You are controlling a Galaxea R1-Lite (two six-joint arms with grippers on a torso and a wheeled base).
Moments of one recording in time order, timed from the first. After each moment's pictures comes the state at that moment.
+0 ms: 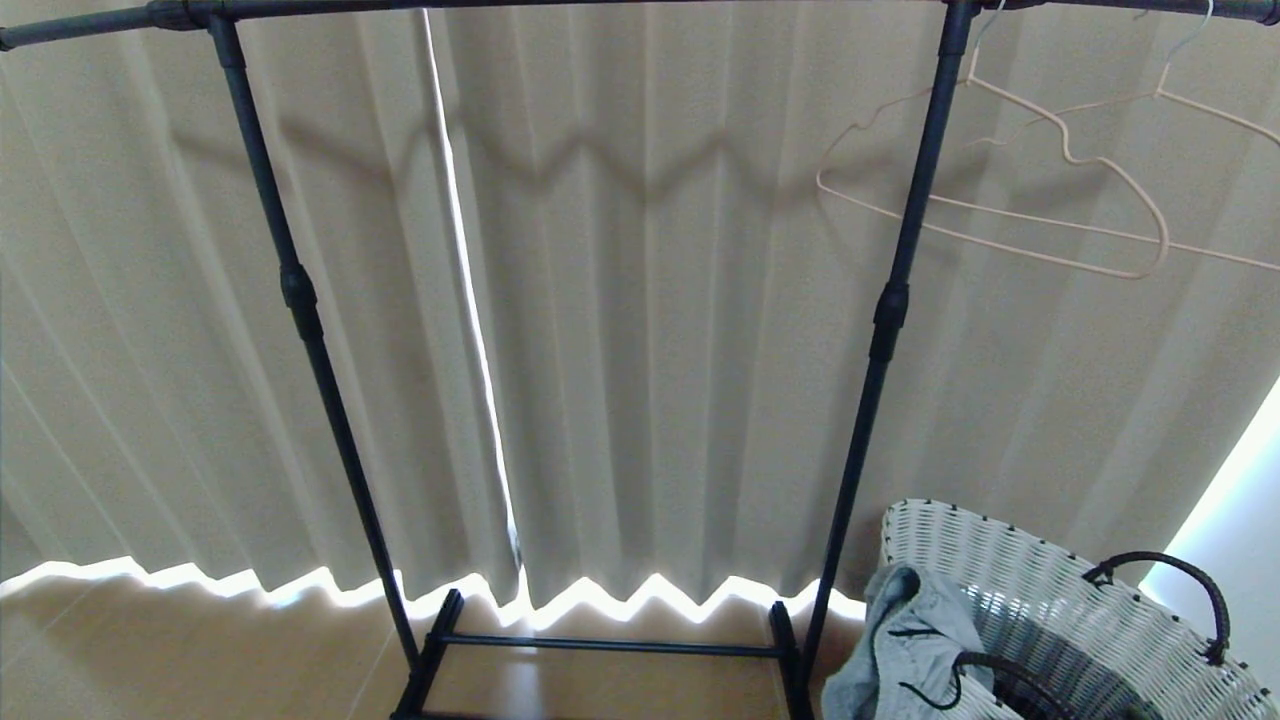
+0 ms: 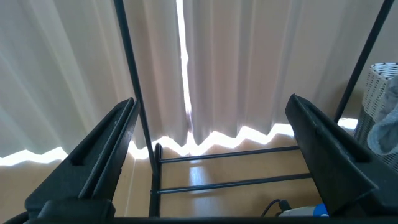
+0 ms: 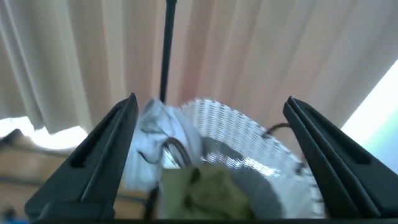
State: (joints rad) left arm 0.00 0.01 0.00 0.01 -0.13 0.05; right arm 0.00 0.06 -0.14 0.08 0.01 -0.12
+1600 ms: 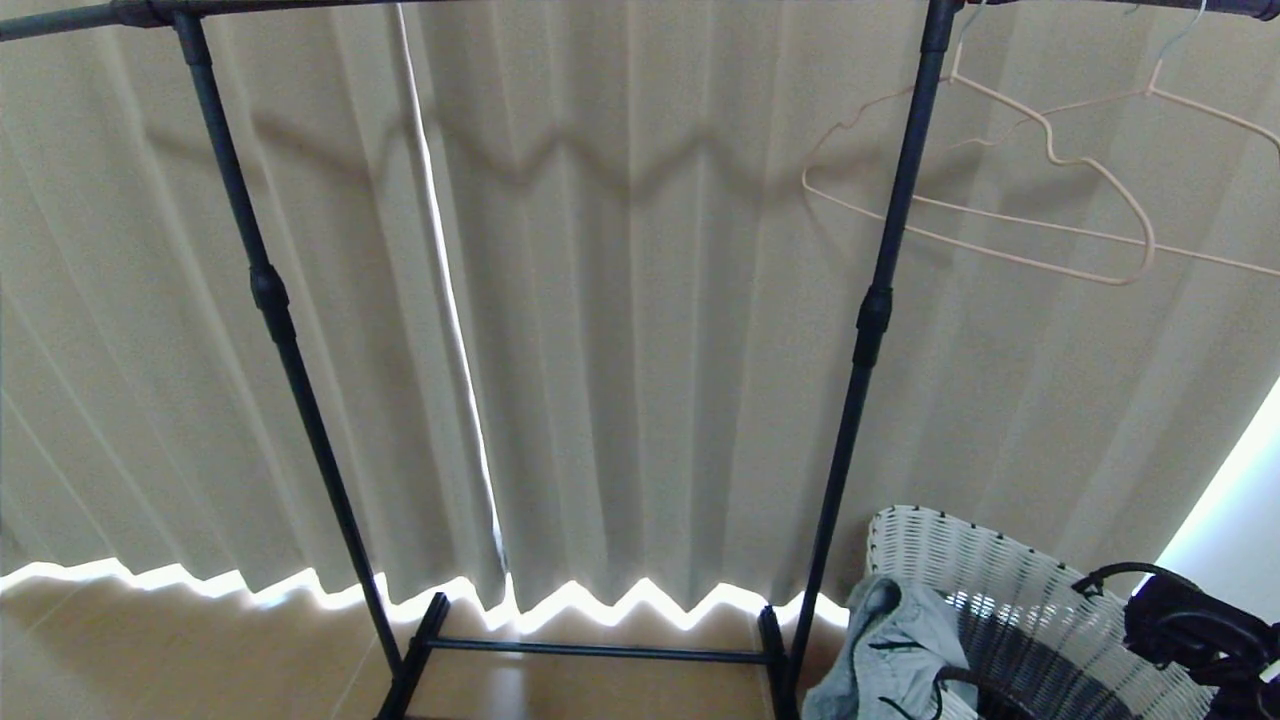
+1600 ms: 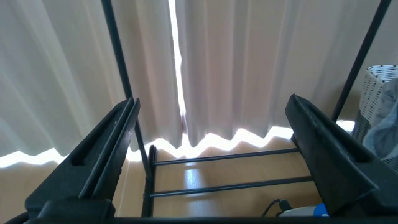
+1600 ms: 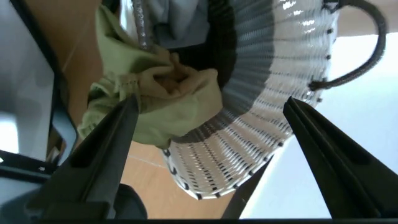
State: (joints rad) left arm 0.00 0.01 0.00 0.01 -0.13 0.05; right arm -0.09 1.31 -0.35 0.12 -0.07 -0.59
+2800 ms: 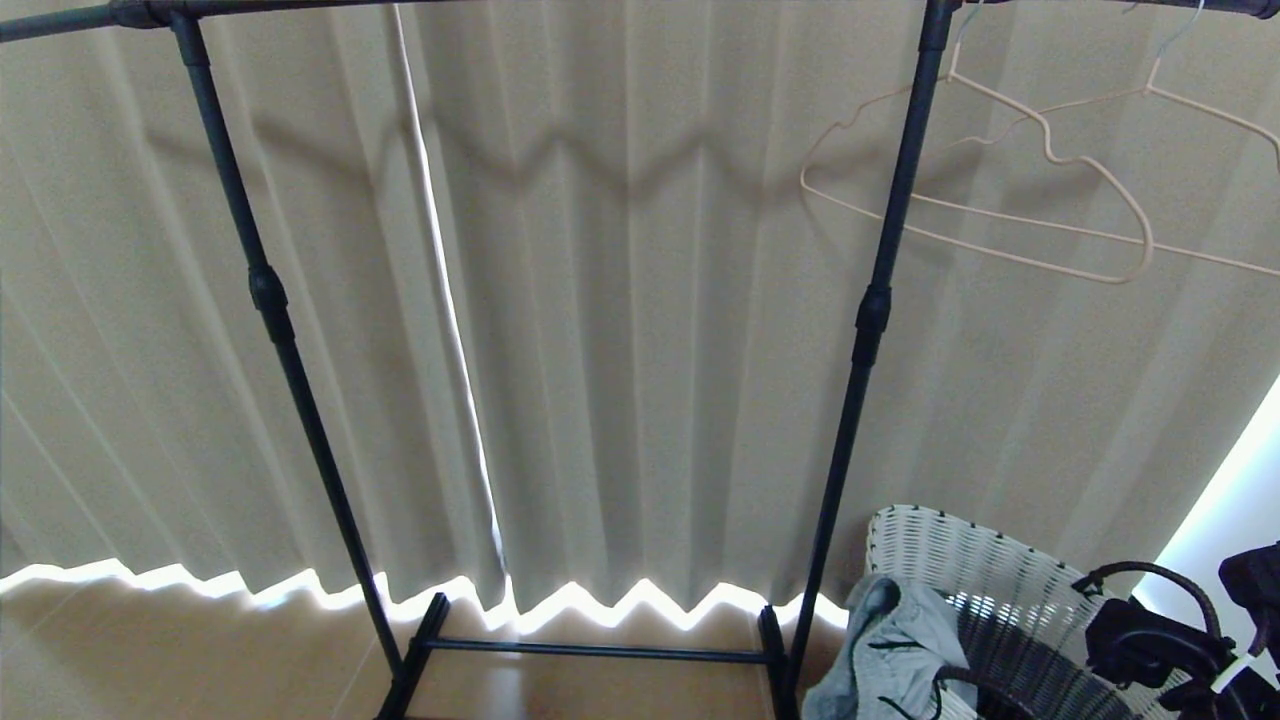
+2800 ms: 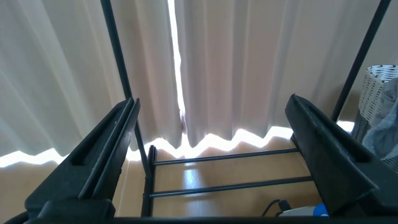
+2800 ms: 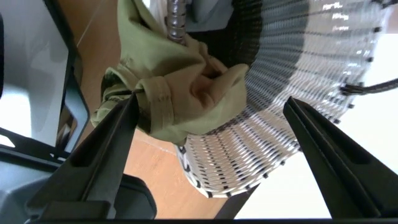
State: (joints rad) left arm 0.00 0.01 0.00 0.01 -0.13 0.05; right arm -0.03 1.42 -0.34 0.11 -0.07 -0.58
